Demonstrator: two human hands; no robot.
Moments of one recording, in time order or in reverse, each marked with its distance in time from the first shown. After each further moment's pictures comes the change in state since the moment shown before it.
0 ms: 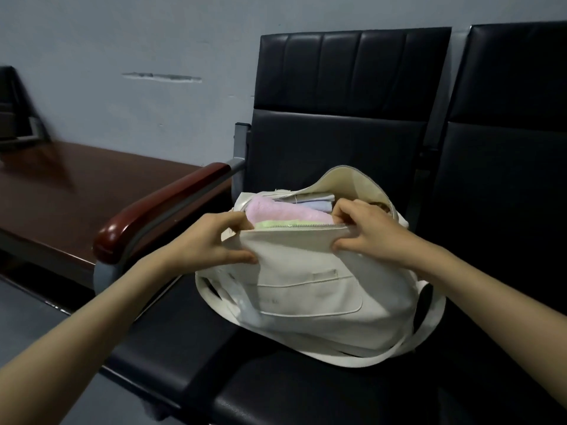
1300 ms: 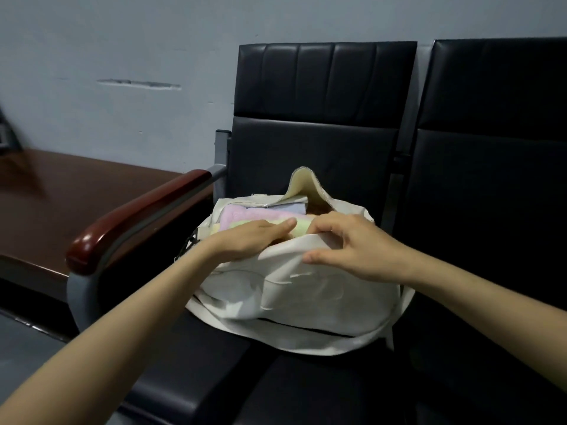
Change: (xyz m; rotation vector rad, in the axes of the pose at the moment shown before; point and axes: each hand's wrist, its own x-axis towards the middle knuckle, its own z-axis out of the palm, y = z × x) left_hand 0.064 0.062 0.044 -0.197 -0.343 -0.405; right_hand -0.037 -0.041 -0.025 0.145 -0.039 -0.002
